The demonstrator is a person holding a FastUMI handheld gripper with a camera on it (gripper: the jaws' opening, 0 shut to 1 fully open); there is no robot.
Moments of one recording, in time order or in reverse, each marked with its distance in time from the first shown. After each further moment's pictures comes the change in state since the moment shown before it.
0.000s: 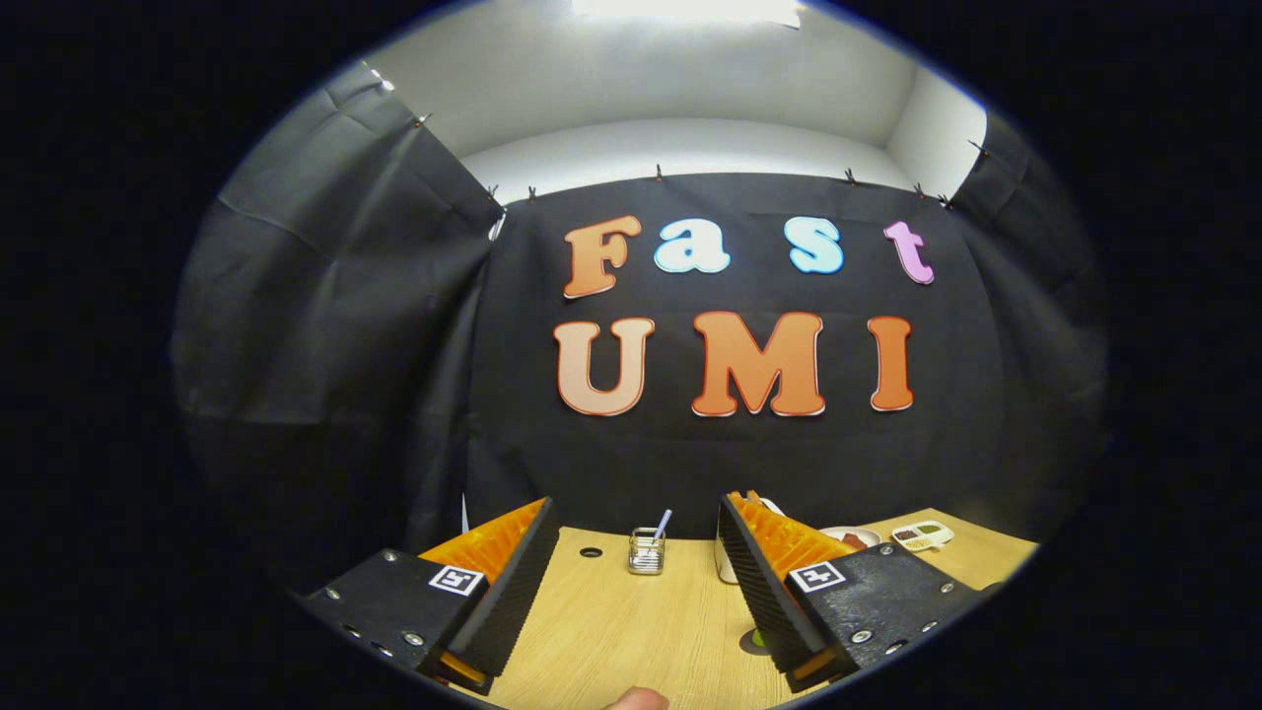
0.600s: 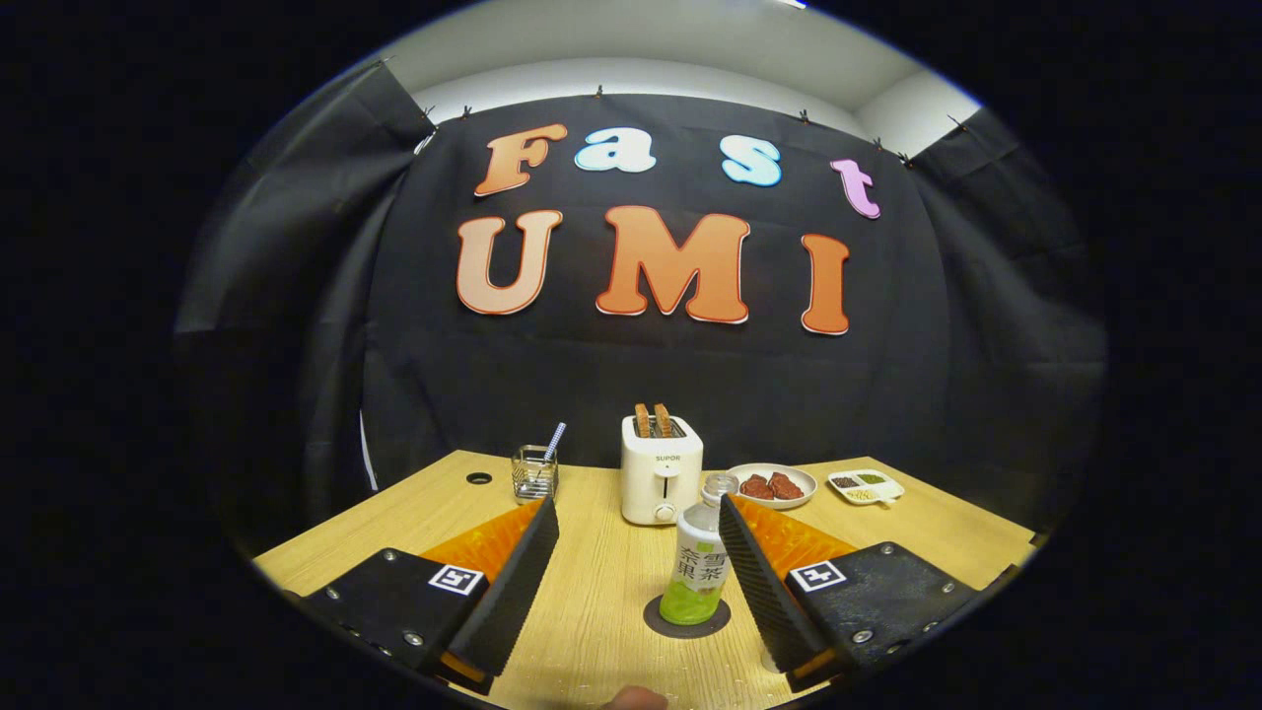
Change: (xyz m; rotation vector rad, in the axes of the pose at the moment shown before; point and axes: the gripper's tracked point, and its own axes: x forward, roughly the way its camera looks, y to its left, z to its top) arm 0.048 -0.111 -0.143 -0.052 0.247 -0.215
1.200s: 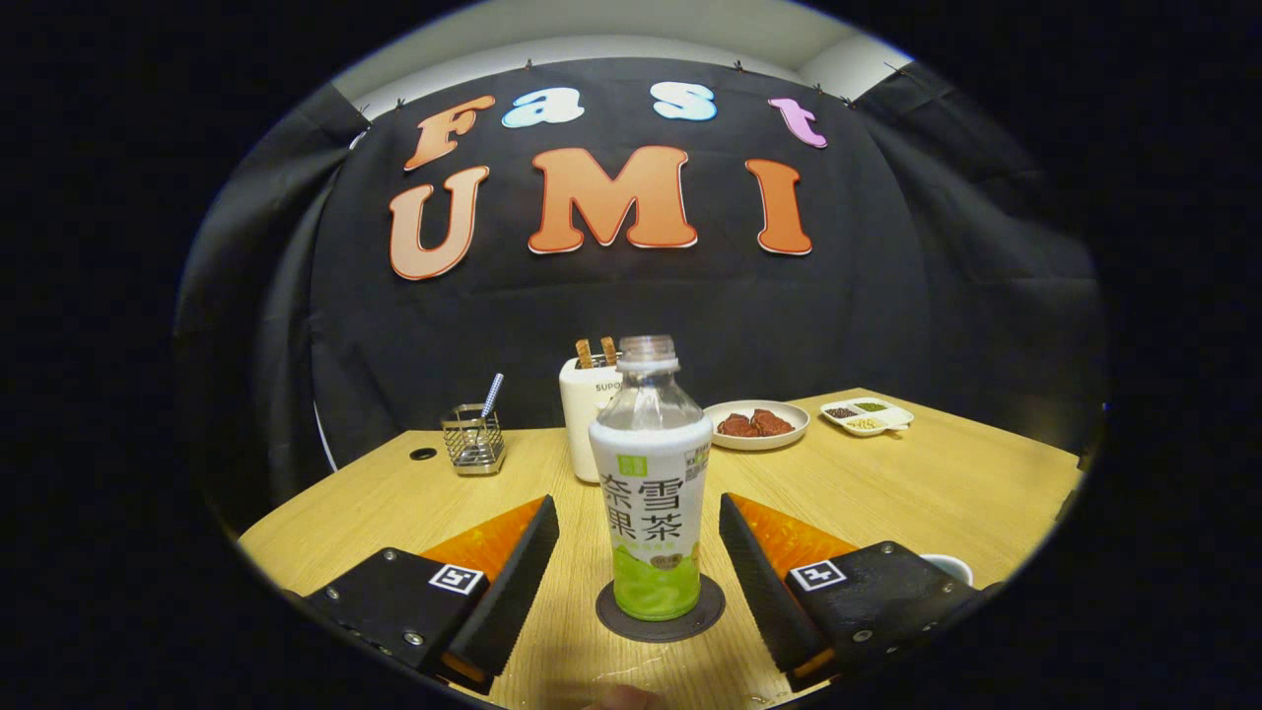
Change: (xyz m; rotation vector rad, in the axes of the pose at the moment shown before) arm 0.067 -0.058 -0.110 0.132 0.079 -0.086
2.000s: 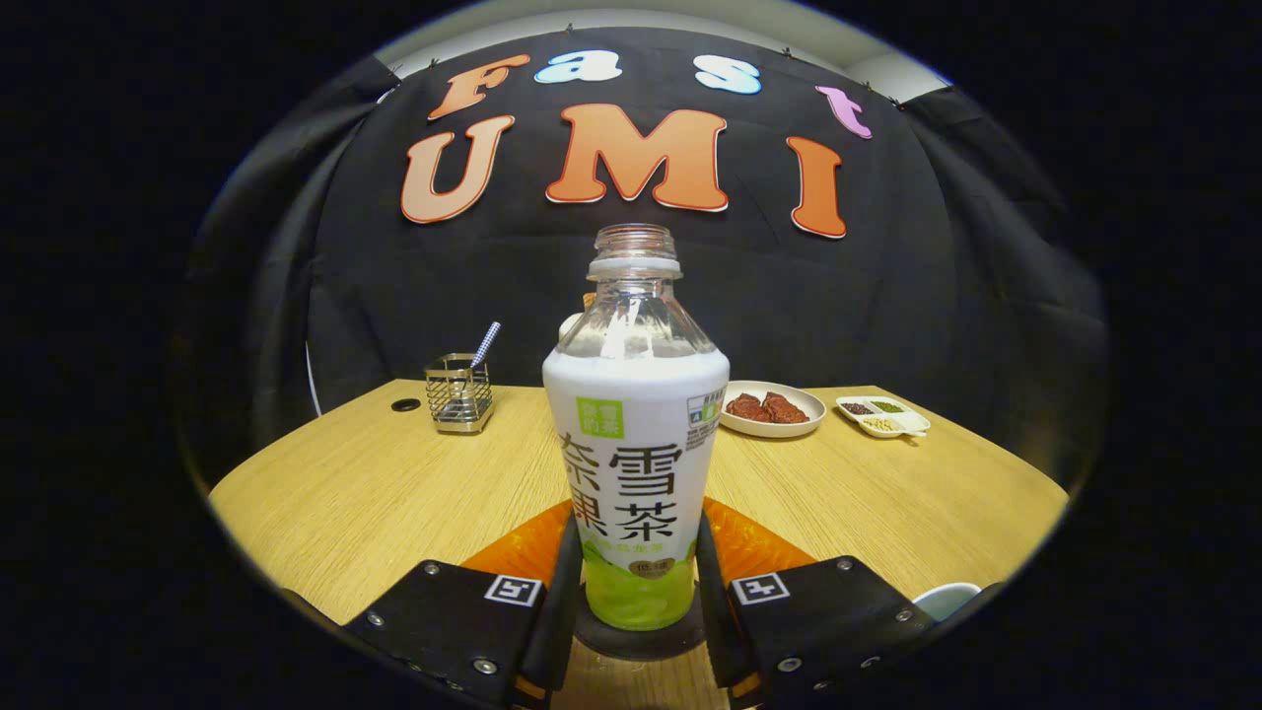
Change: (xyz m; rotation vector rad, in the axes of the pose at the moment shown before) arm 0.048 -0.004 -0.043 -0.126 0.140 0.009
